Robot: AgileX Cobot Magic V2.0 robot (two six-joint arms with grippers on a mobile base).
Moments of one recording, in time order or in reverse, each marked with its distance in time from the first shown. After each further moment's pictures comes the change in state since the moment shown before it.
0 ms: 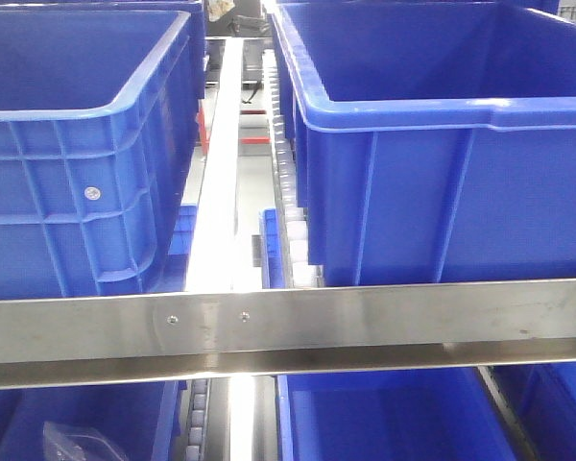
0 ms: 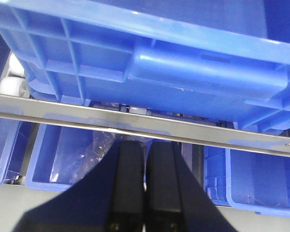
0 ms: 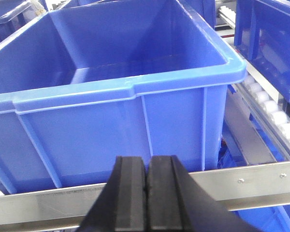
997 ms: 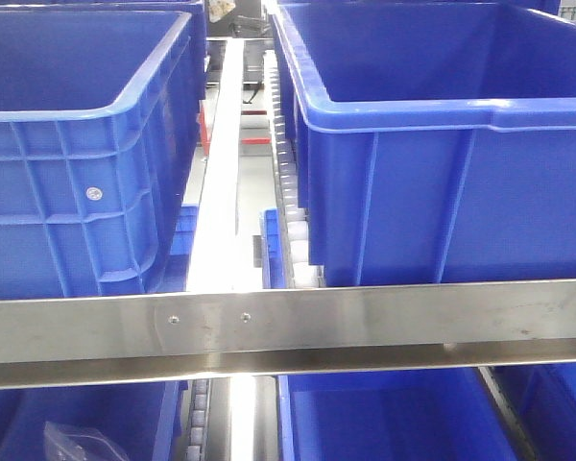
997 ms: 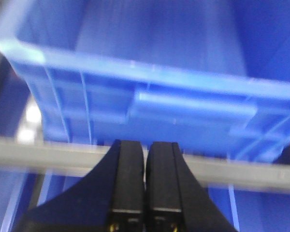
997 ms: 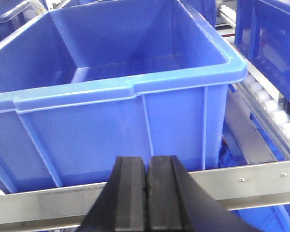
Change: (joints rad) left arm -0.002 -0.294 0.109 0.080 -0.110 0.000; right arm 0.000 0.000 0.000 0.000 0.002 0.000
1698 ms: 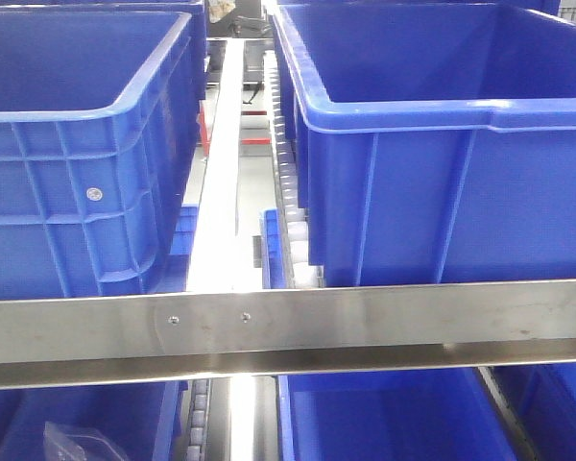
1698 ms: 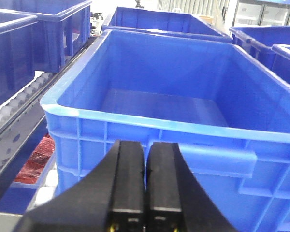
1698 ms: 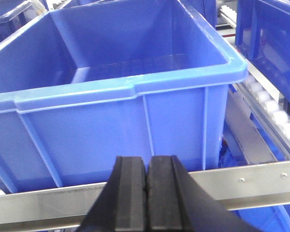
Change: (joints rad) left arm 0.096 -0.367 0.309 0.024 -0.350 0.000; right arm 0.000 0.000 0.000 0.001 0.000 0.000
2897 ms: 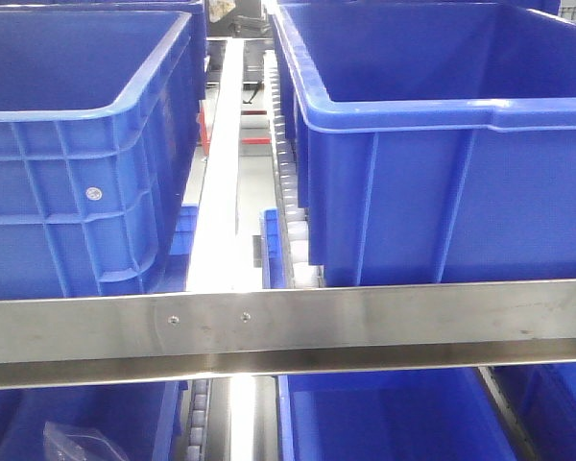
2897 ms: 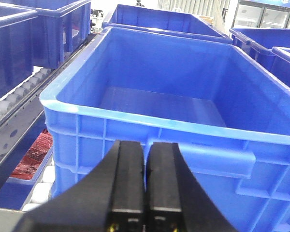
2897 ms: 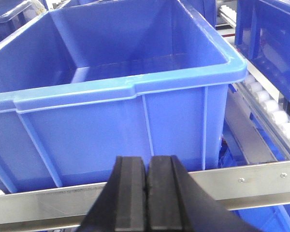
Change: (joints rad) left arm 0.000 0.000 0.000 -0.012 0.004 0.000; right arm 0.000 0.000 0.000 0.000 0.000 0.000
